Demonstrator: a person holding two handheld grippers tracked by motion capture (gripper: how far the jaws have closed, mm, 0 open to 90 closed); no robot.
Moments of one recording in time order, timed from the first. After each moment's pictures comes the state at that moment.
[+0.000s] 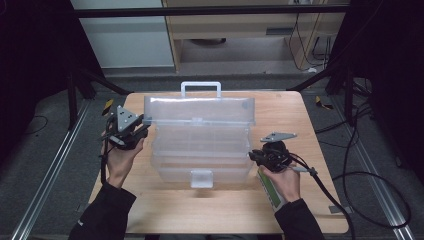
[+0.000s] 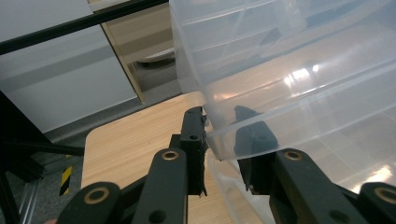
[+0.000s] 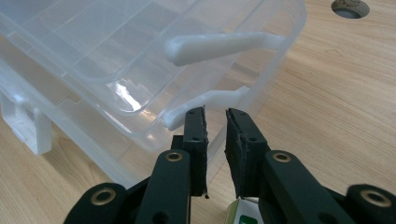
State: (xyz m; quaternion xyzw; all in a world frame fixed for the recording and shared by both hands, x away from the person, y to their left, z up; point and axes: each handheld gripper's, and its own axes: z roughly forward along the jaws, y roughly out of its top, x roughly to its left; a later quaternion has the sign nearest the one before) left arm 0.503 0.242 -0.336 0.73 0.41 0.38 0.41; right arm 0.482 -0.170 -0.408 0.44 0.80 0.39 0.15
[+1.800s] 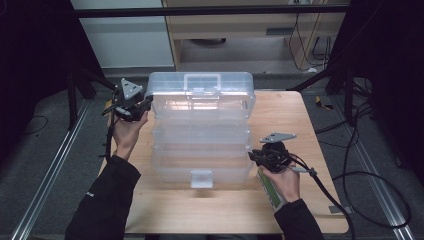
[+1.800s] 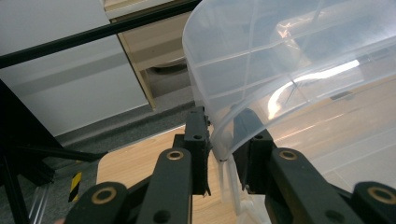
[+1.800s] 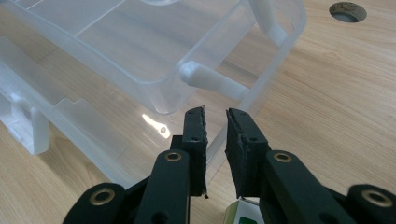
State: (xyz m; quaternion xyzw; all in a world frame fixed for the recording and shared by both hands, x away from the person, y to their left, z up) left arm 0.564 0.232 -0.305 0.71 0.43 0.39 0.40; right arm 0.481 -0.169 -0.409 0.43 0.80 0.38 0.16
